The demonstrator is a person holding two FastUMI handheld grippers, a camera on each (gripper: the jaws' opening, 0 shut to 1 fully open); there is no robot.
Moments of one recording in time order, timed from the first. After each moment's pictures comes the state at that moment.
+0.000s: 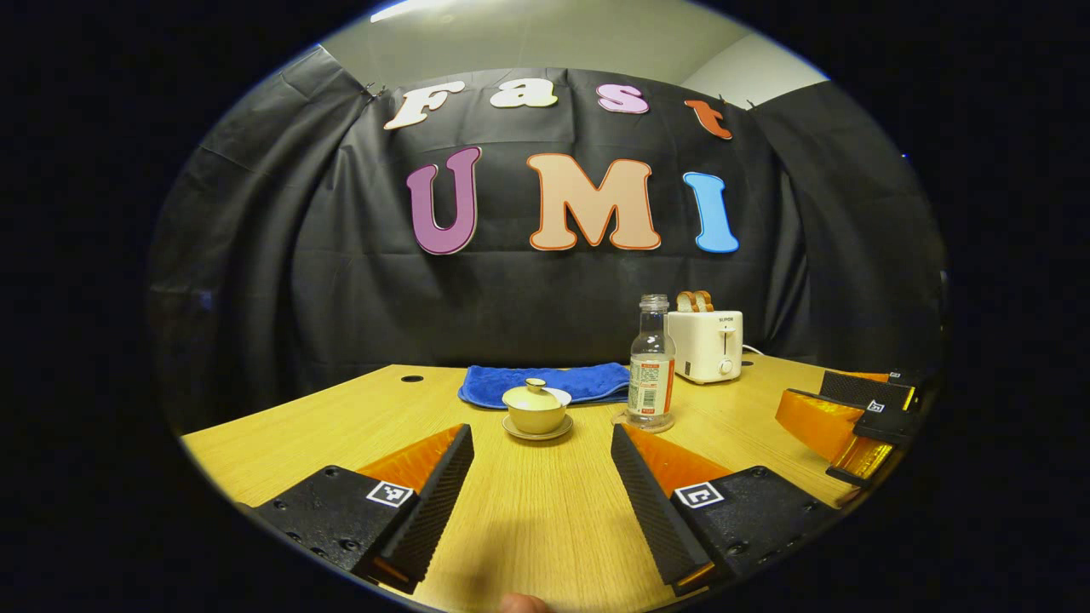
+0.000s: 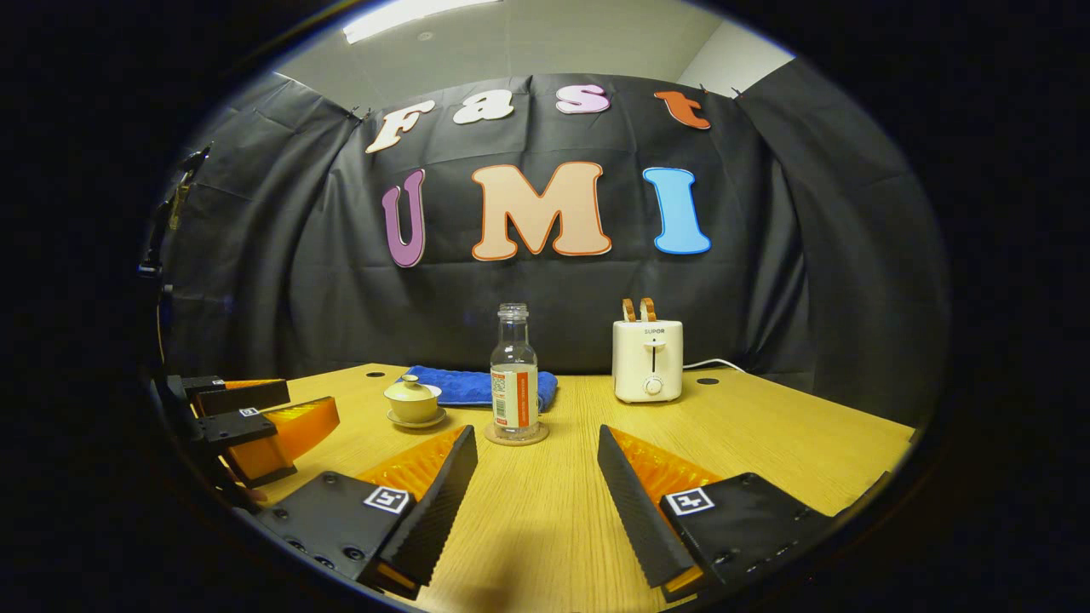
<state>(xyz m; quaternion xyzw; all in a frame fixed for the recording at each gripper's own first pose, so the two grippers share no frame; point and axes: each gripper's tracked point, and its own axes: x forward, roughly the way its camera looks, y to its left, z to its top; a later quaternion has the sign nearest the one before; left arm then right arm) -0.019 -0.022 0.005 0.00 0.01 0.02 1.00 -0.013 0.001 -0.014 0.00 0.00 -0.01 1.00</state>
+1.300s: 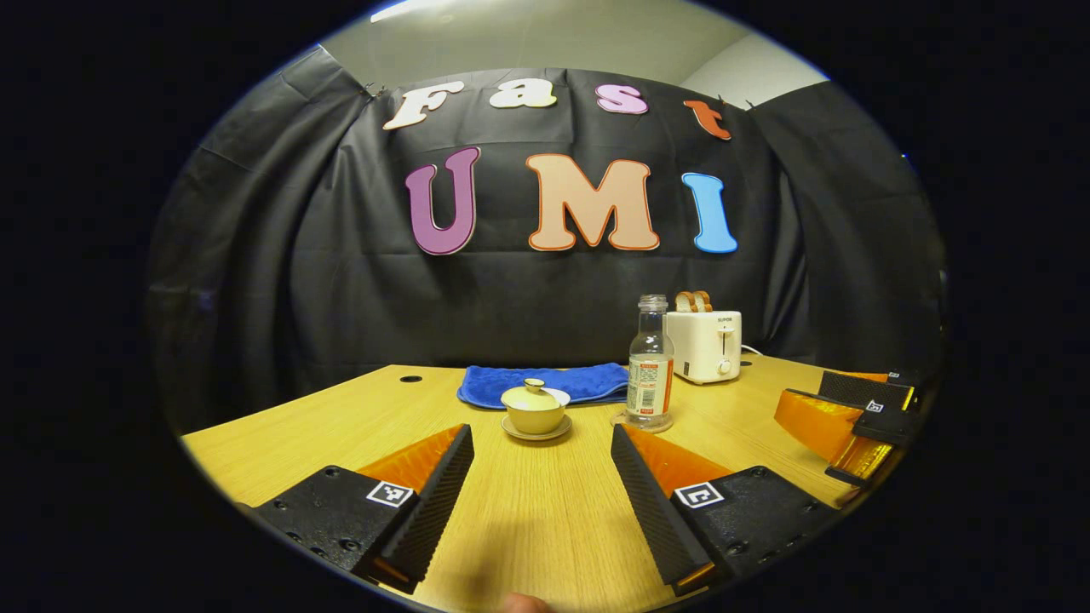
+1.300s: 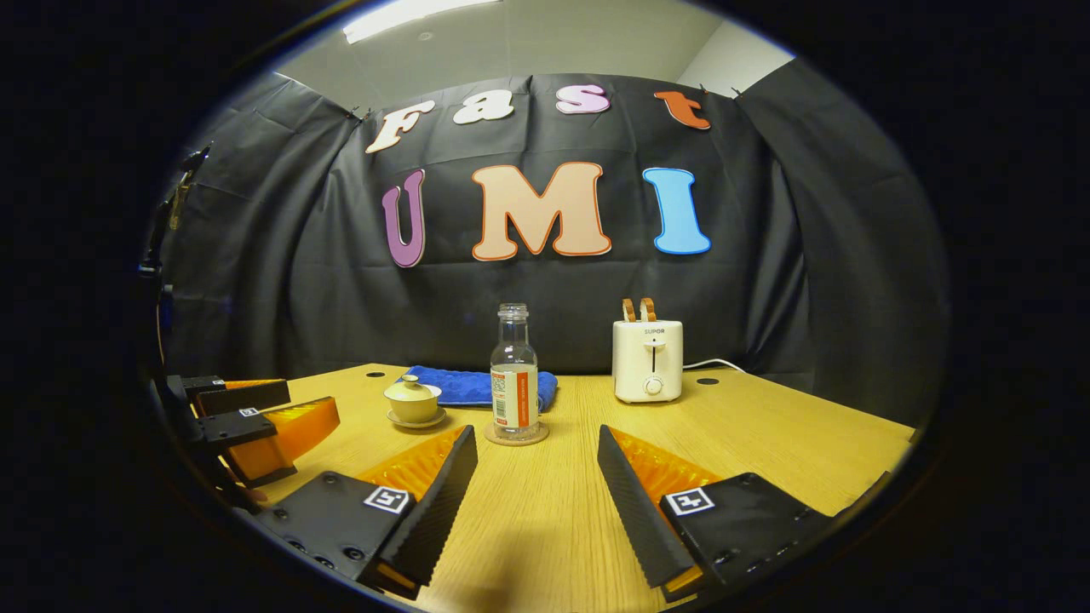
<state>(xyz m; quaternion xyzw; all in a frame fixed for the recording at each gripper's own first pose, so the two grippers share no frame) -0.020 -0.024 0.005 0.00 0.01 0.01 1.00 -0.012 0.000 -0.014 0.00 0.00 -0.01 1.00</state>
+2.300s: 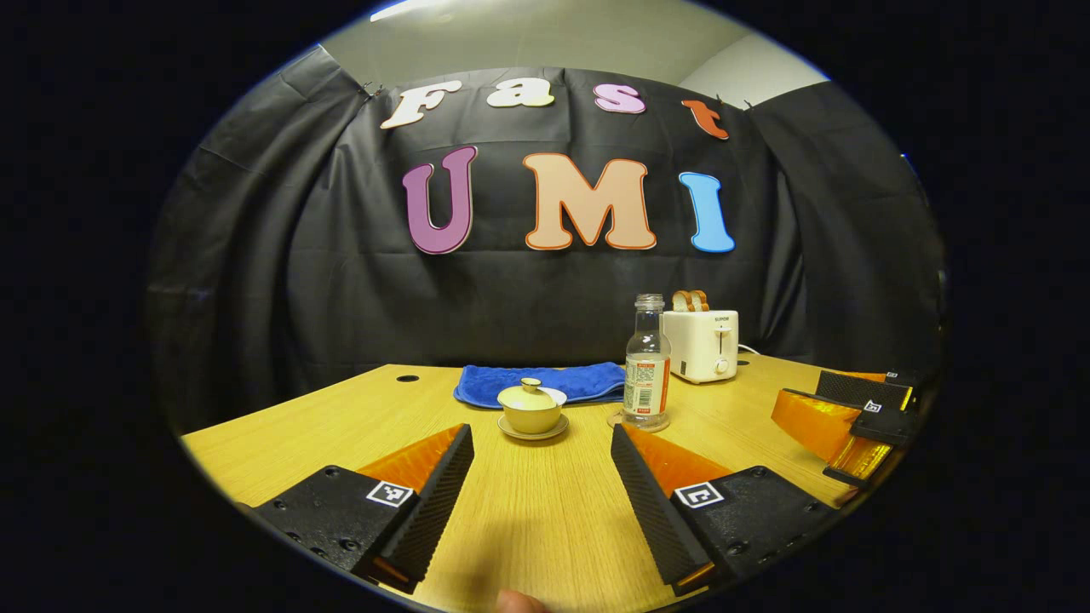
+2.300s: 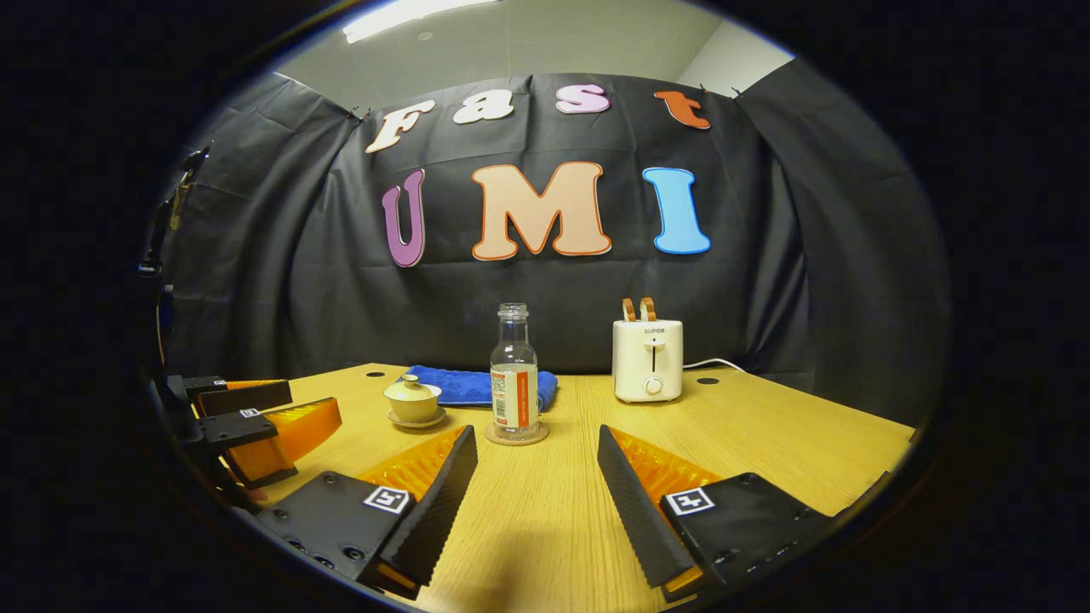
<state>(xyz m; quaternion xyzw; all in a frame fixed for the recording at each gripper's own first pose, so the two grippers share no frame) -0.020 -0.025 0.004 0.00 0.01 0.01 1.00 -0.013 0.000 -0.014 0.00 0.00 -0.01 1.00</state>
